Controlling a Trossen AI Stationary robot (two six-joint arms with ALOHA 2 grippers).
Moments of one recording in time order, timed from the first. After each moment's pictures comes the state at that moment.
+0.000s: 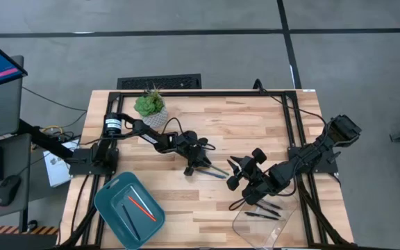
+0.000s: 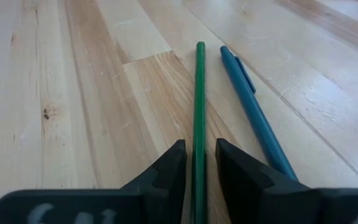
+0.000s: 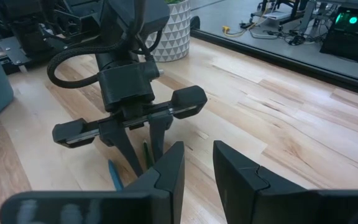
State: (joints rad) left arm 0.15 2.10 0.88 0.57 0.44 0.36; right arm 0.58 1.56 0.80 -0.25 1.10 0.96
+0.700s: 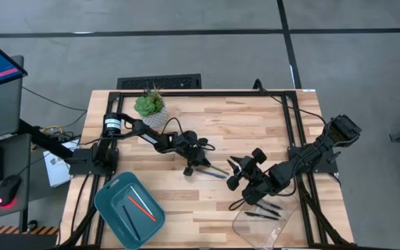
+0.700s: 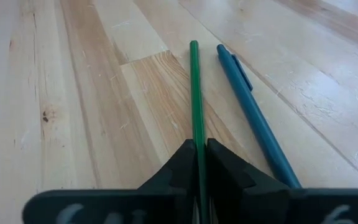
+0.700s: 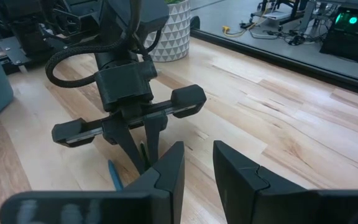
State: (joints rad) left arm 0.15 2.09 0.88 0.57 0.44 0.39; right arm 0.58 1.56 0.80 -0.25 1.10 0.96
